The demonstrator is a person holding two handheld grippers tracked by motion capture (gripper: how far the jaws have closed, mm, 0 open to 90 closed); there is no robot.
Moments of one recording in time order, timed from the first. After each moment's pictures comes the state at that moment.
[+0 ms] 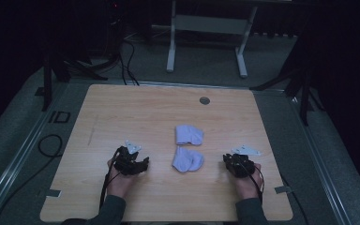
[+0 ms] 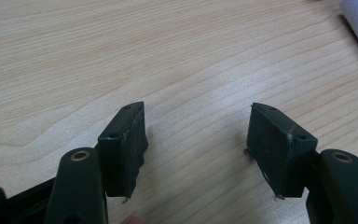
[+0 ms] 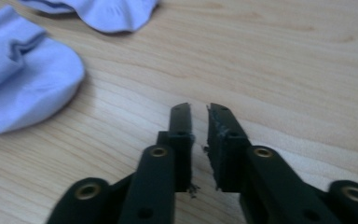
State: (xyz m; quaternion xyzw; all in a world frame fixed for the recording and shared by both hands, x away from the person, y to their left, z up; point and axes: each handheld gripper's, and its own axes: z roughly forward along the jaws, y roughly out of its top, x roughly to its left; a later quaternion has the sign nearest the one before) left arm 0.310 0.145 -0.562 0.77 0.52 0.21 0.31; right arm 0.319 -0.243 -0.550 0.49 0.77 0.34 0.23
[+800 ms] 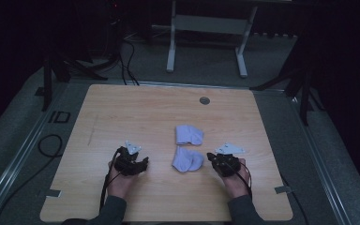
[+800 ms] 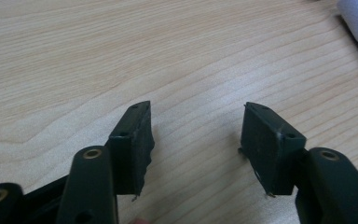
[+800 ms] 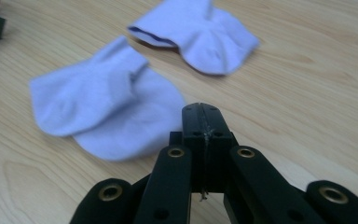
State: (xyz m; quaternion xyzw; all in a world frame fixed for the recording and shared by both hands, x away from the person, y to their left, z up) left arm 0.307 0.144 -0.560 0.77 0.52 0.21 0.30; right arm 0.317 -0.195 -0.535 0.40 0.81 0.38 0.20
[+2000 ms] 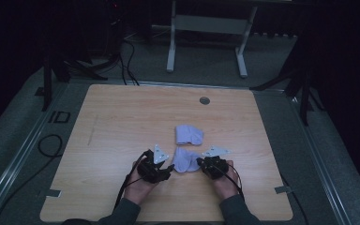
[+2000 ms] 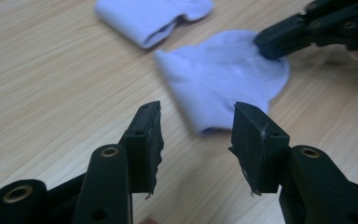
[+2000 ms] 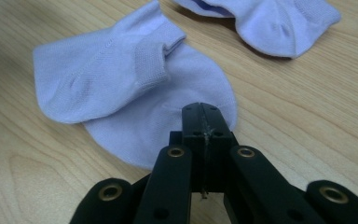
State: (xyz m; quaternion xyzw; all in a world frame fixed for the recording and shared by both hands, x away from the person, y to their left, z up) left arm 0.282 0.066 -0.526 0.84 0.38 0.18 0.36; right arm 0.322 -0.167 -0.561 0.38 0.84 0.35 0.17
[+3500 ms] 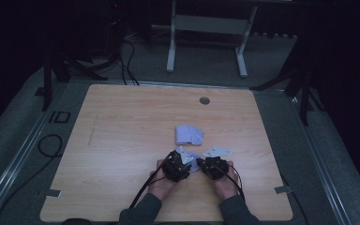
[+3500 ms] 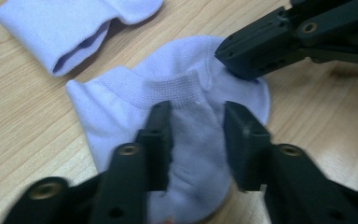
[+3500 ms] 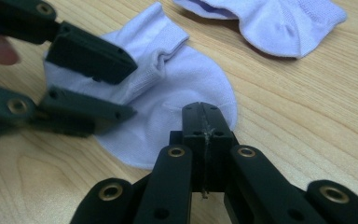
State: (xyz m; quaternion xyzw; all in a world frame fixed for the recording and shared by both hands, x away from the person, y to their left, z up) left arm 0.303 0.003 -0.553 0.86 0.35 0.18 0.33; right arm 0.322 -0.170 -0.564 0.38 0.83 0.37 0.16
